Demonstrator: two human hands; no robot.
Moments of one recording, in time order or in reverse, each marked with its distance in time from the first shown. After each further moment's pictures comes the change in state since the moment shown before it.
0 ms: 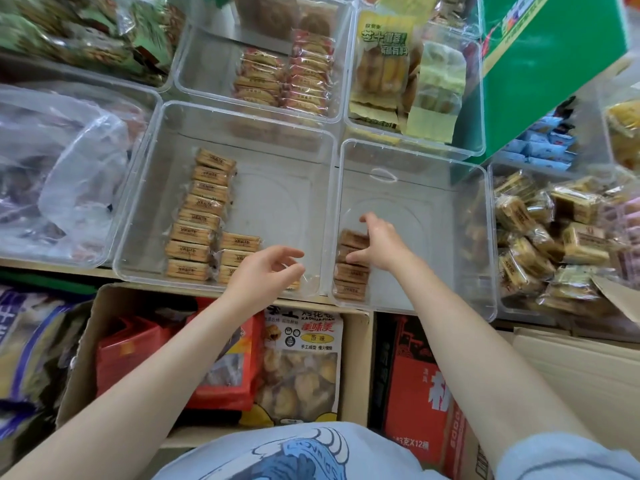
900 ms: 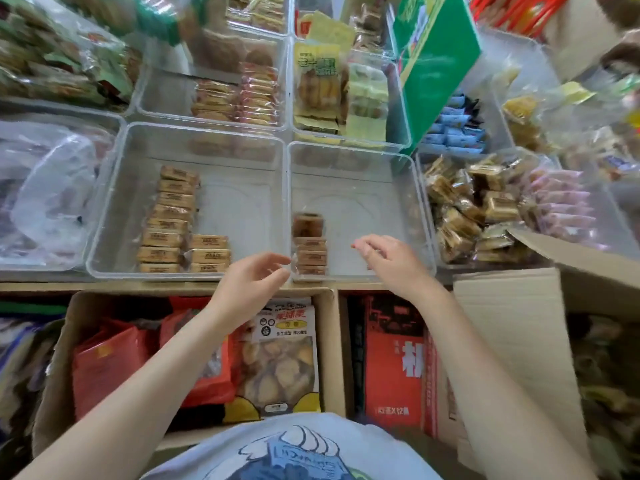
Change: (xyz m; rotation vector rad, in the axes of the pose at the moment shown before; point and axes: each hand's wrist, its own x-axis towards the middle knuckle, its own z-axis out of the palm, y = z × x) left_hand -0.066 0.025 0.022 0.004 -0.025 0.177; right_hand -0.172 0.030 -0.029 0.326 0.218 -0.080
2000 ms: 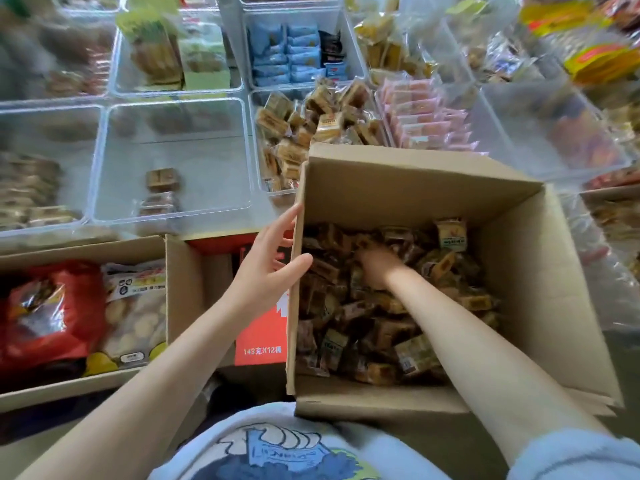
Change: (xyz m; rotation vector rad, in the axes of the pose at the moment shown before) left_hand -0.089 0.173 0.350 -0.046 -0.095 0.225; right_hand -0.115 0.351 -0.118 -0.602 -0.340 0.129
